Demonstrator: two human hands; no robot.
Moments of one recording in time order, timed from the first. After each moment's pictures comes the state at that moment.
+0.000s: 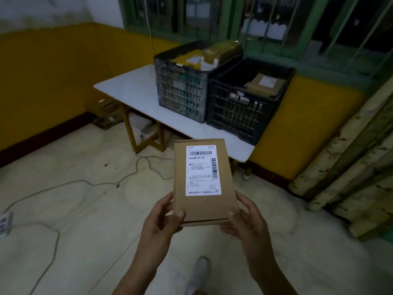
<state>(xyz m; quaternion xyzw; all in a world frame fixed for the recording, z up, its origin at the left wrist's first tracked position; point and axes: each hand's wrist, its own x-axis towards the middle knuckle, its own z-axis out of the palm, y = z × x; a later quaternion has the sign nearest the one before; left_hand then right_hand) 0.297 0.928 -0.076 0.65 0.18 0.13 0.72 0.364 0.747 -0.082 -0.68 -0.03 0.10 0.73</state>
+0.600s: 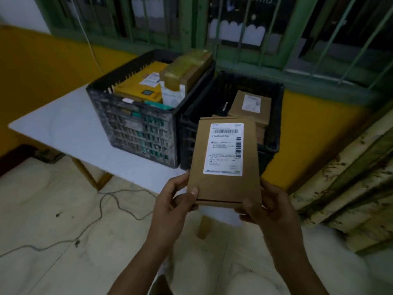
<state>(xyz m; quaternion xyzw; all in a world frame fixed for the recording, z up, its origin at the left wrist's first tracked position) 0.670 0.974 -0.031 0.67 0.06 0.08 0.73 0.677 0.783 -0.028 -0.68 0.02 -0.04 0.73</state>
